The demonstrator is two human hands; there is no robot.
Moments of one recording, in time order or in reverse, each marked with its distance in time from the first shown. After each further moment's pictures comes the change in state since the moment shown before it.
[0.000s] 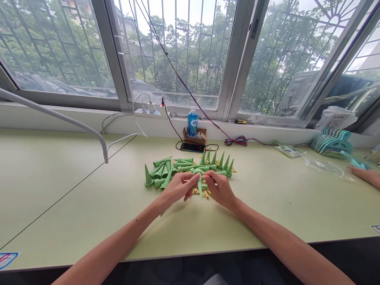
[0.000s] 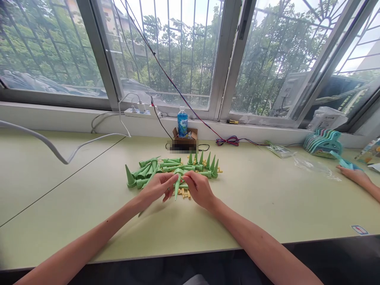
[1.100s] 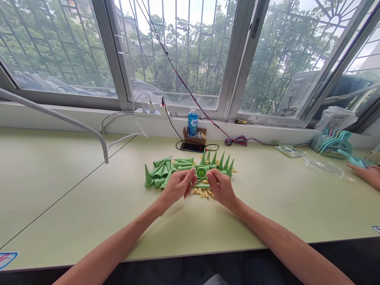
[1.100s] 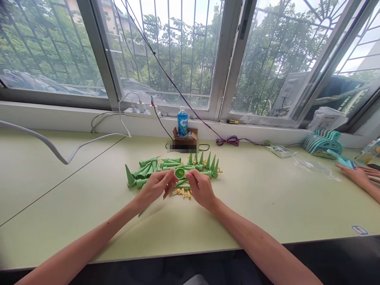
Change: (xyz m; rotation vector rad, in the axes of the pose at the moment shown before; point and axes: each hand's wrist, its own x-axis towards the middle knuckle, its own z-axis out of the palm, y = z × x) left_hand 0.000 0.009 0.004 -0.038 0.144 0.069; right_hand -0.004 0.005 0.001 0.036 0.059 0.087
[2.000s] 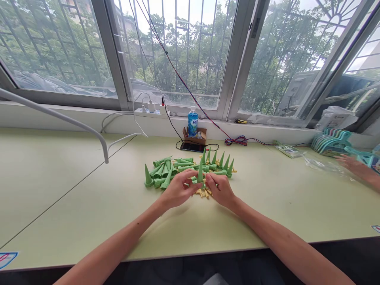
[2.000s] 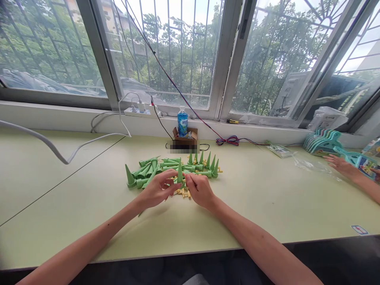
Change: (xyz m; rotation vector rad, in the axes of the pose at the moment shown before) left_hand -0.004 0.001 -0.001 0.173 -0.116 0.155; right_hand 0.003 -0.004 0.000 -0.059 -0.089 -0.037
